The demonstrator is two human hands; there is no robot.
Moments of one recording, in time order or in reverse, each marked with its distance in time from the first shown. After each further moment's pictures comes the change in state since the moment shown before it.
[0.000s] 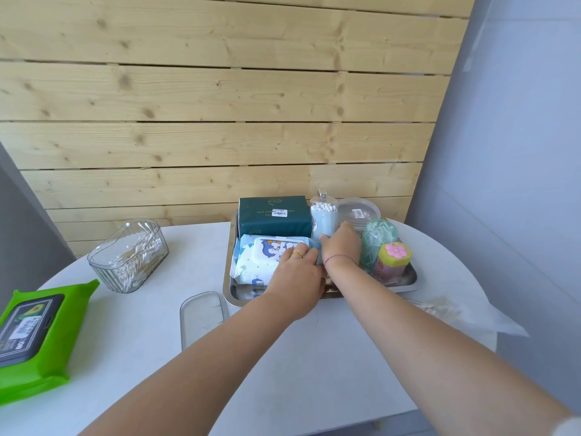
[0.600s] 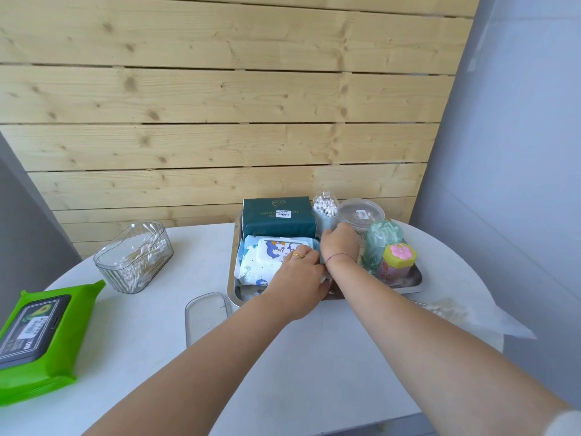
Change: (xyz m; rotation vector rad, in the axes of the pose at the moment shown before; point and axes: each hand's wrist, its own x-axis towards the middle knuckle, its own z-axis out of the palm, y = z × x) left_hand -0.001 -0.008 0.004 -0.159 0.055 0.026; right_hand 0.005 -0.009 0.008 0.020 0.014 0.006
